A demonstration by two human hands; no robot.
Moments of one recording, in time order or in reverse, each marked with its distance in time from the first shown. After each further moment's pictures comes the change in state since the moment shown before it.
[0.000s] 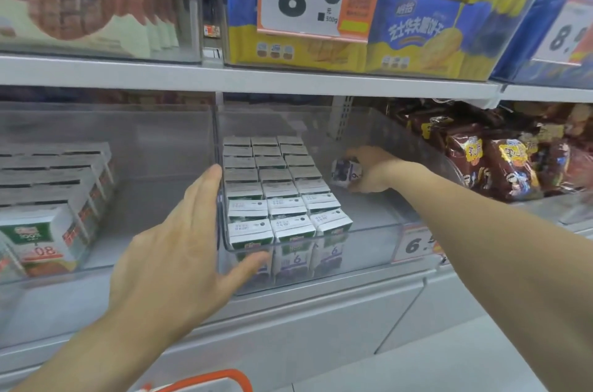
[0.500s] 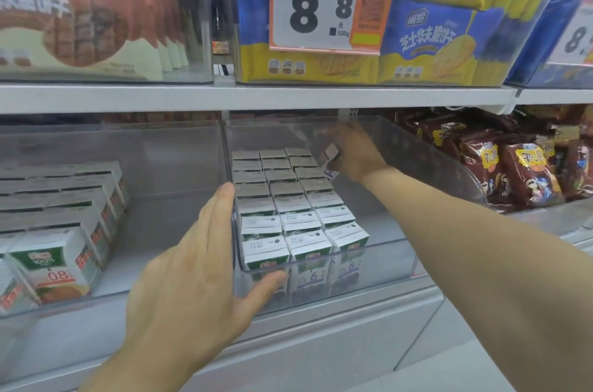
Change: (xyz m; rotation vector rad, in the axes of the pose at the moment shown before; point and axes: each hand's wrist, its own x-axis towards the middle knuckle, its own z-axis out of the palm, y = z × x) left_hand -0.001 -0.001 0.001 -0.028 0.029 0.028; right_hand 0.051 -0.030 0.010 0.233 0.426 -0.115
